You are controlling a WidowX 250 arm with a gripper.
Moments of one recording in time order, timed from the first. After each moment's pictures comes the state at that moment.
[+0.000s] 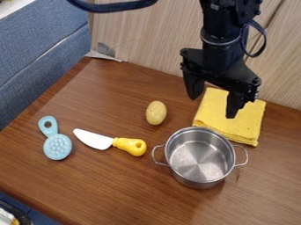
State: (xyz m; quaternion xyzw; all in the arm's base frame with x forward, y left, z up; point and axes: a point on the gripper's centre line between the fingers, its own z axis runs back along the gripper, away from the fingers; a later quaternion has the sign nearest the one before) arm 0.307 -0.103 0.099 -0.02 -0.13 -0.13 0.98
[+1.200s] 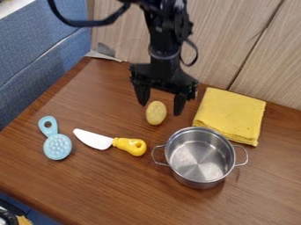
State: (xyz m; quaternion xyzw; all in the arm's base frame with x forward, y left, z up) arm 0.326 -0.015 0.038 0.02 -0.09 0.05 0.99
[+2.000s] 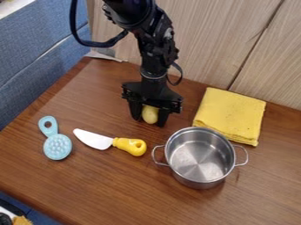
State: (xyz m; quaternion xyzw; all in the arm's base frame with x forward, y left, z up) arm 0.336 0.011 -0.007 0.04 -0.06 0.07 0.99
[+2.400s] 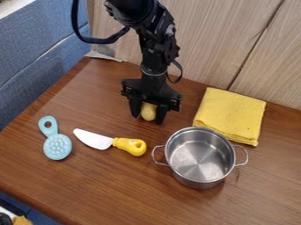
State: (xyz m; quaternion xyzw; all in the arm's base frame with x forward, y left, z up) arm 0.336 0.012 -0.003 0.05 -0.05 0.07 1.00
